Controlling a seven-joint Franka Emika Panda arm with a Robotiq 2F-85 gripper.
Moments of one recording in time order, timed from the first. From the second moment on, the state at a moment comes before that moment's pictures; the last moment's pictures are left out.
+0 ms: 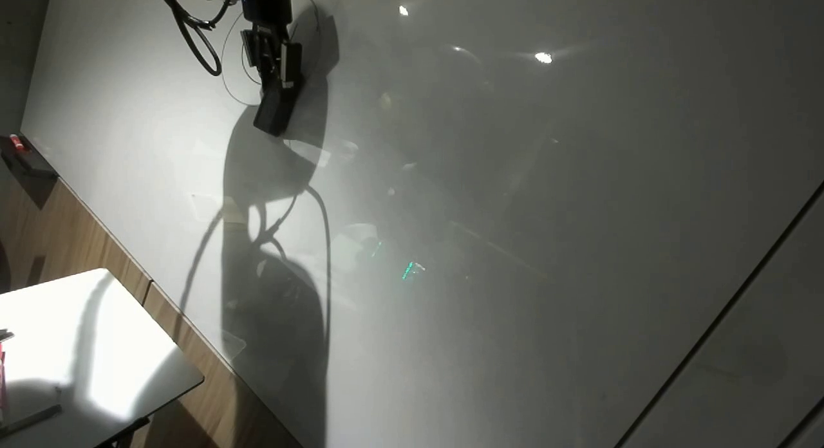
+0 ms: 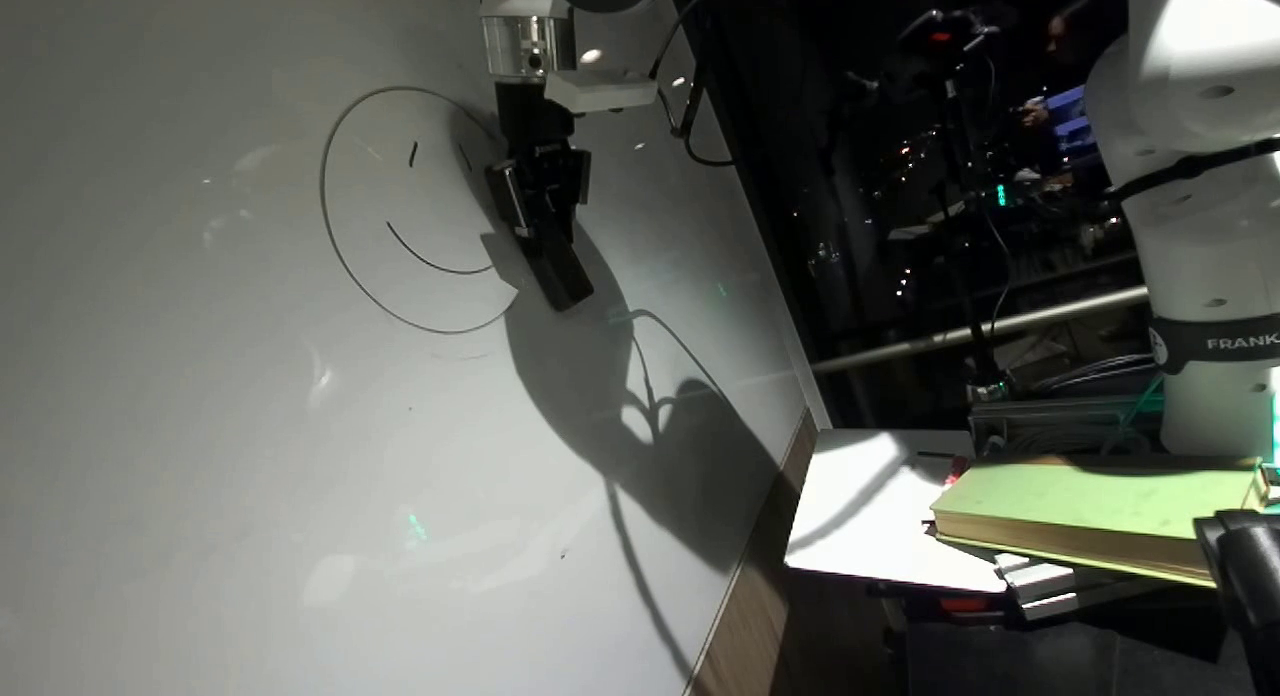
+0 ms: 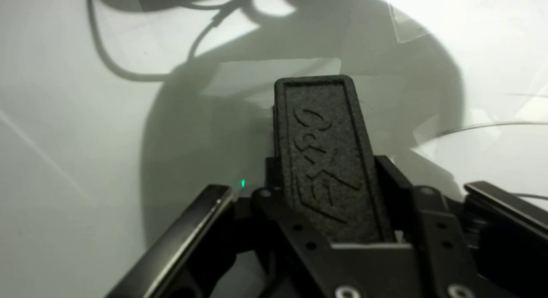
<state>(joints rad) -0.03 -0.28 0.23 -2.13 -0.22 2.32 0.45</state>
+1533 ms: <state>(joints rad) 0.07 -0.25 0.21 -1.75 -0.12 2.07 0.27</state>
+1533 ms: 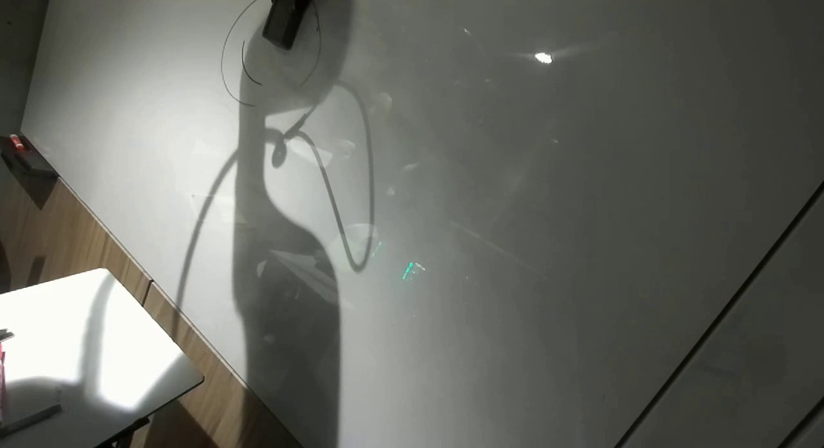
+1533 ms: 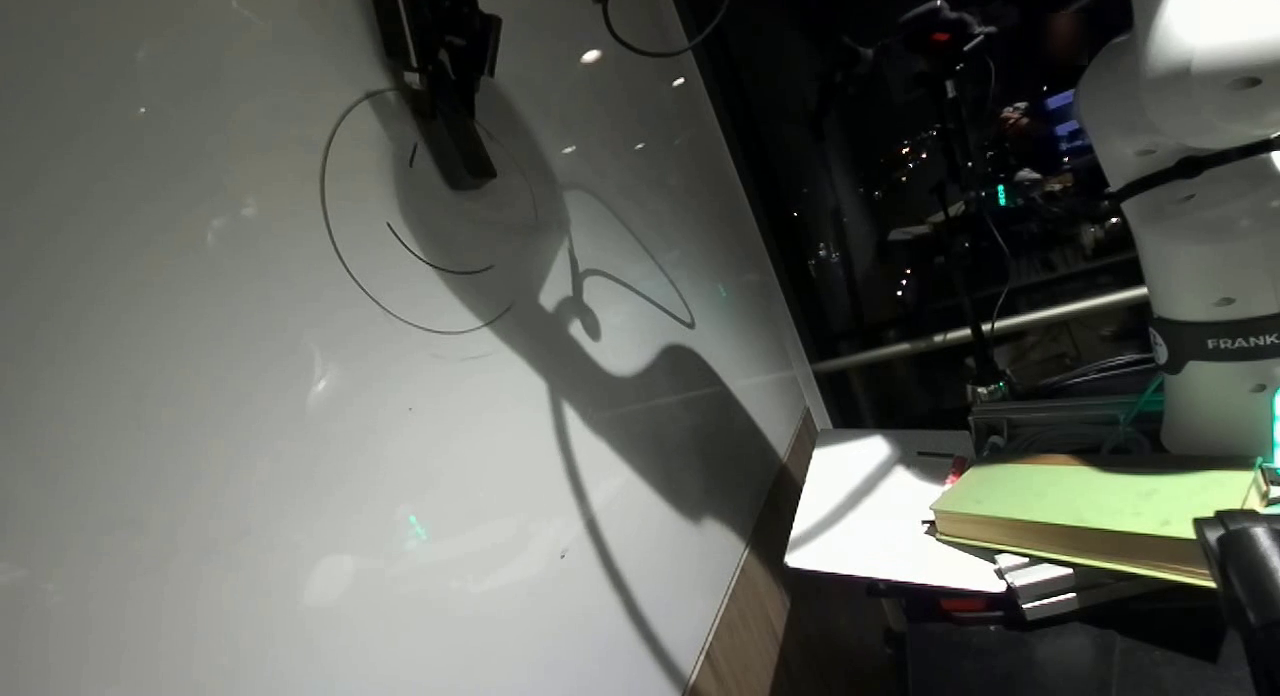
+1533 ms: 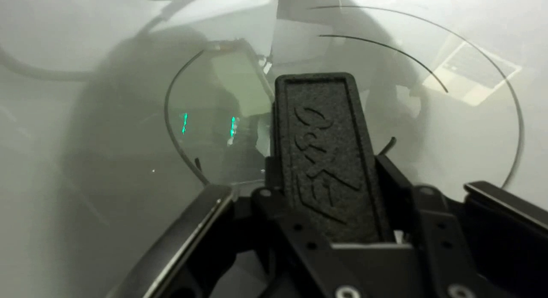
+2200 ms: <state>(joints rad) 0.06 -0.21 0.13 -1.69 -0.10 1.94 0.25</state>
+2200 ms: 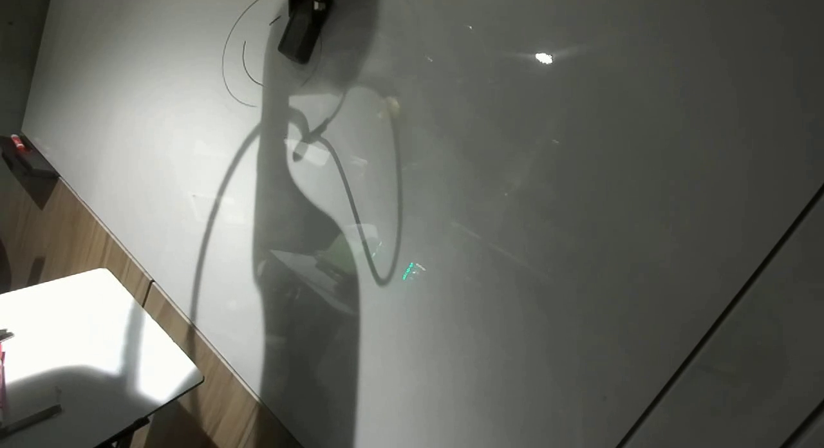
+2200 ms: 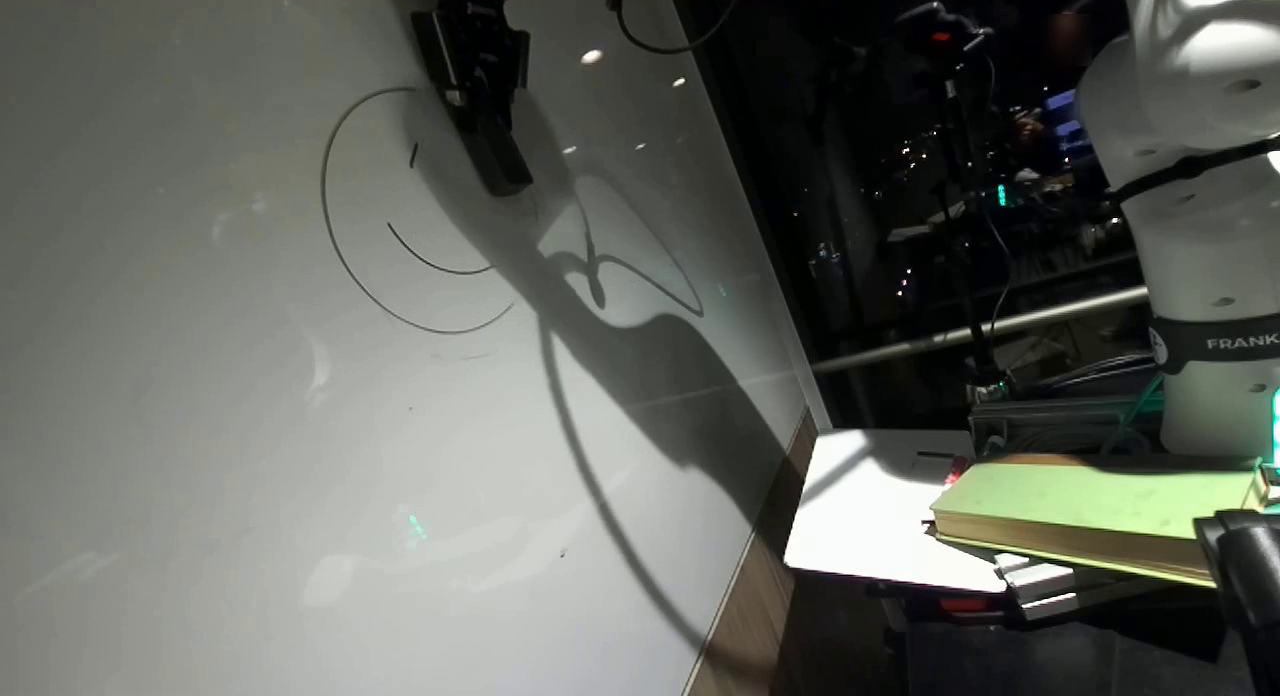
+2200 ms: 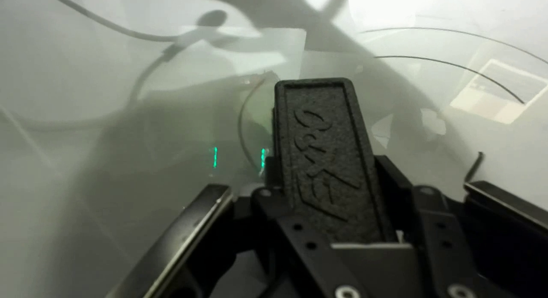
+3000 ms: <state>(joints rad) 0.05 -0.27 0.08 -1.87 0.00 2.09 0.23</state>
